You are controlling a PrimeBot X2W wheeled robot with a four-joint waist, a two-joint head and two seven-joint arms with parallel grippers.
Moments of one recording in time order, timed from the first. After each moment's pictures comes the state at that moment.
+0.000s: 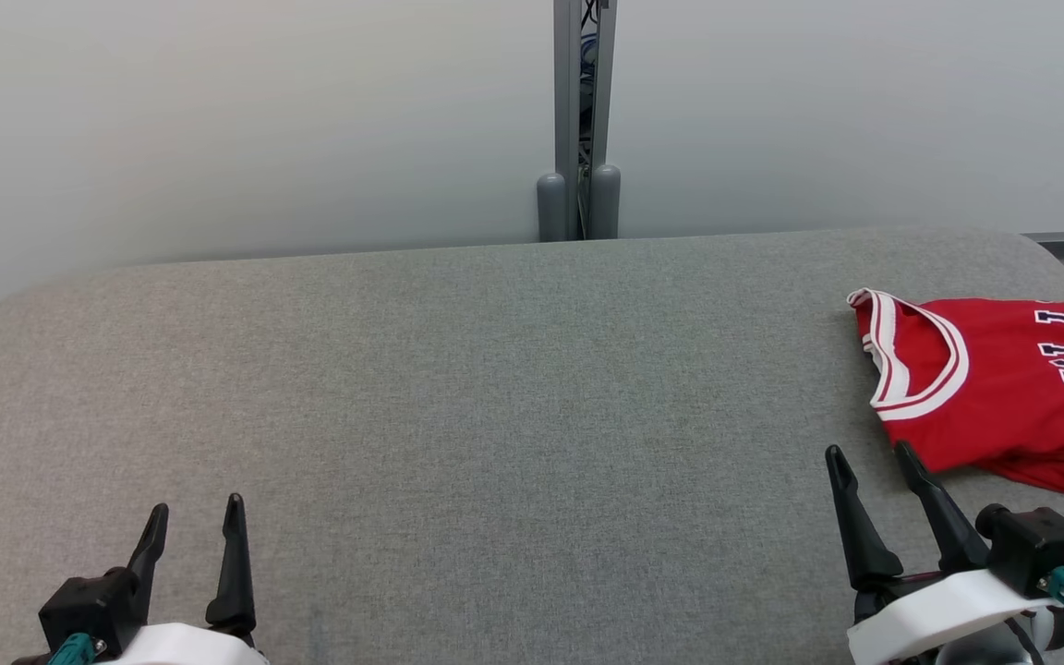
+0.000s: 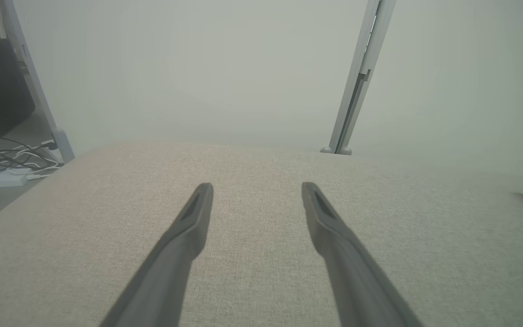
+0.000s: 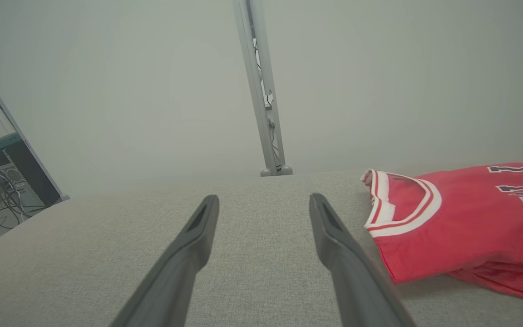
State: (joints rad) left arm 0.04 0.37 -0.34 0.11 -0.63 0.29 -0.24; right arm -0.01 -0.05 0.07 0.13 0.27 0.13 -0.12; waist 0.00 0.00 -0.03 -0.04
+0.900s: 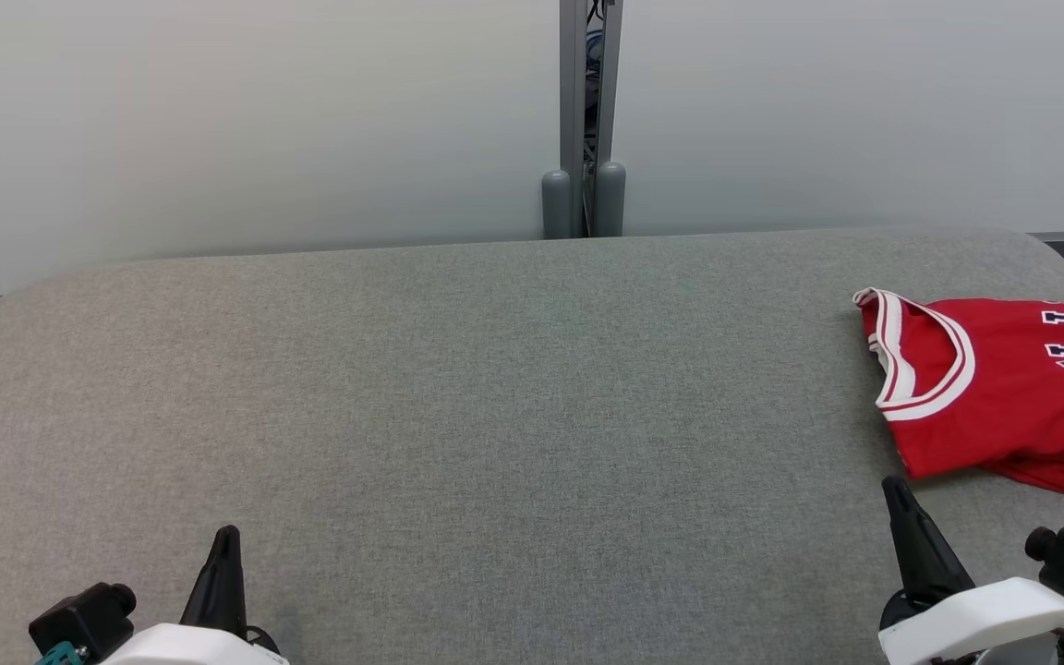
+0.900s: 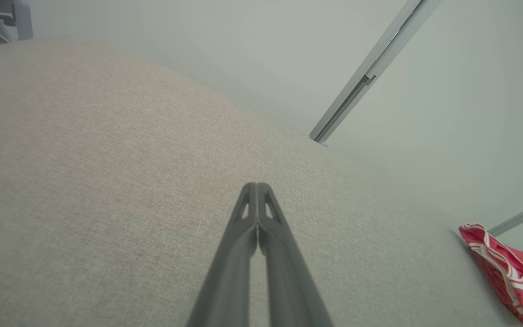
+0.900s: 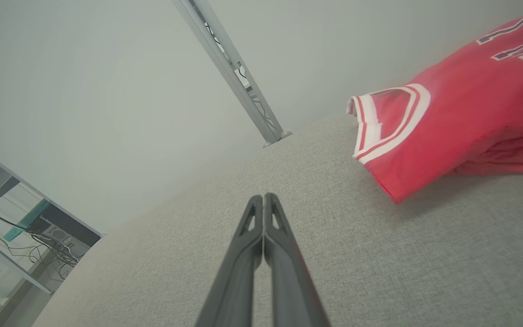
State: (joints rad) left arm 0.06 0.27 -0.27 0.16 -0.86 0.19 -0.18; right arm 0.01 -0.05 0.03 0.20 0.61 0.13 -0.05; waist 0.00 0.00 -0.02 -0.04
